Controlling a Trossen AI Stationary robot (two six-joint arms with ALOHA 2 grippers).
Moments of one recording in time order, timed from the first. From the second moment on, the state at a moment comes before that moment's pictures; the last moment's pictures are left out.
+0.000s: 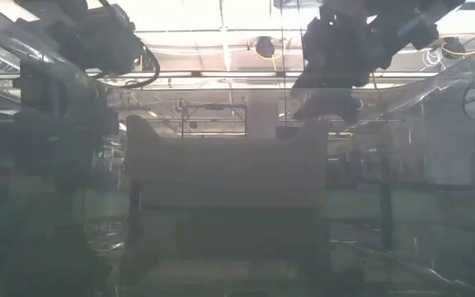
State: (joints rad) left arm -0.19 1.51 0.73 -0.73 -0.08 -1.30; right arm 0.06 1.33 0.68 0.01 0.00 0.58
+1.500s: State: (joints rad) left arm -0.05 1.14 0.73 0.23 -0.52 -0.97; right arm 0.04 1.34 0.67 0.61 0.27 0.70
